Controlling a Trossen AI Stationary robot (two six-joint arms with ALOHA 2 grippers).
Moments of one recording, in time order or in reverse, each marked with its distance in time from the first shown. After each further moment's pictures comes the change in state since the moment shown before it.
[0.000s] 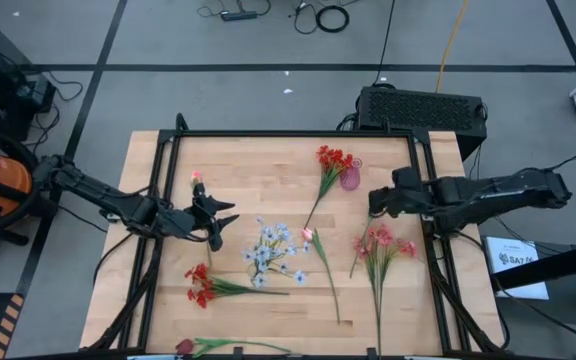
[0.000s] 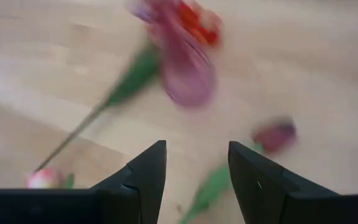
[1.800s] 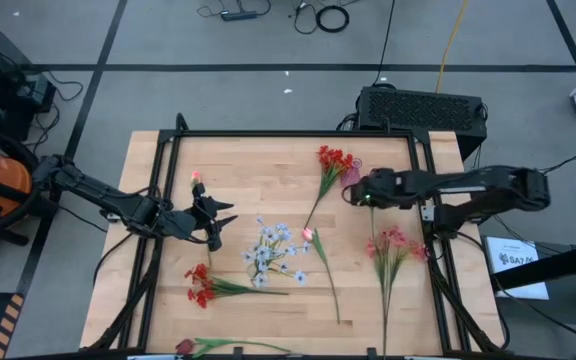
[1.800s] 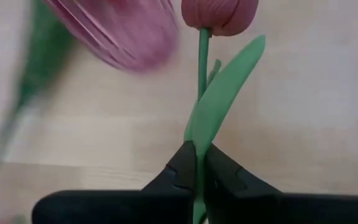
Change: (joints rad) left arm 0.000 0.000 0.000 -0.038 0.000 0.053; right arm -0.252 0.284 -0.026 0.191 -0.246 0.040
